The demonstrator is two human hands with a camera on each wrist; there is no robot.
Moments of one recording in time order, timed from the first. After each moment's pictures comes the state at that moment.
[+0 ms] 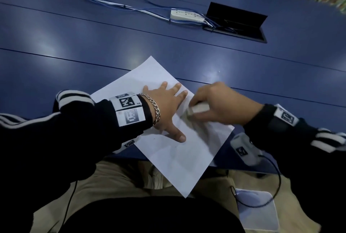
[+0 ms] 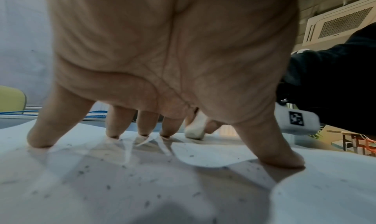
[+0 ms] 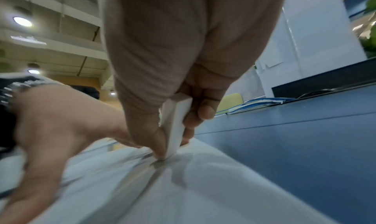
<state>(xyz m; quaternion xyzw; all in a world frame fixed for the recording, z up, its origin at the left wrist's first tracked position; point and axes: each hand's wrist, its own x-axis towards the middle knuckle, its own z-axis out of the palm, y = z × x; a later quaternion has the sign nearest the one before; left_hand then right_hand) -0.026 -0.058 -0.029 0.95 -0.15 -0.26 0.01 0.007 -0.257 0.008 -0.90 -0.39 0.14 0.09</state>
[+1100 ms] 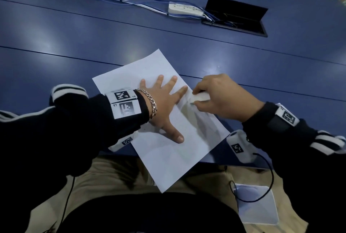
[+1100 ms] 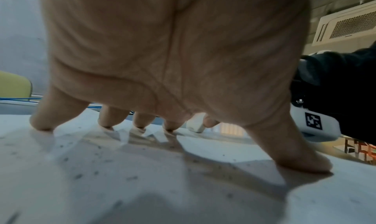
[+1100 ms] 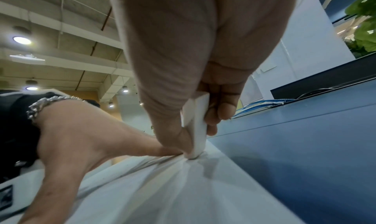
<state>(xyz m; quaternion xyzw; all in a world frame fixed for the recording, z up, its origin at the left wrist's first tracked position) -0.026 -0.056 -0.030 0.95 -0.14 -0.28 0.01 0.014 -0.261 -0.002 -0.94 -0.33 0.08 0.09</state>
